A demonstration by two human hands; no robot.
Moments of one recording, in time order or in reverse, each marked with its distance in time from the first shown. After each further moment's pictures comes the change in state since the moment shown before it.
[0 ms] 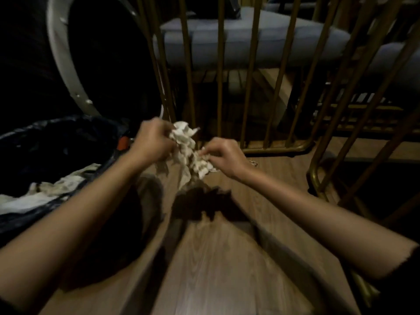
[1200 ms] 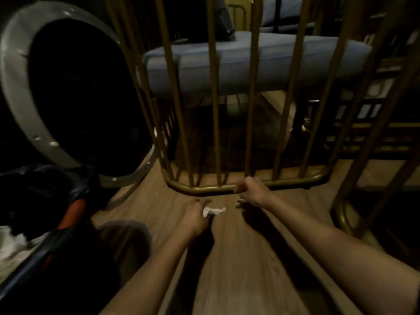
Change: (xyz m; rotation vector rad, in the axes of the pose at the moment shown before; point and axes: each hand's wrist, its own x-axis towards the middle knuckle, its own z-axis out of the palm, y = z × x) left_hand 0.071 -0.069 0.192 0.019 -0.336 -0.142; right_hand 0.066 0.173 0.036 -0.073 -0.227 0.535
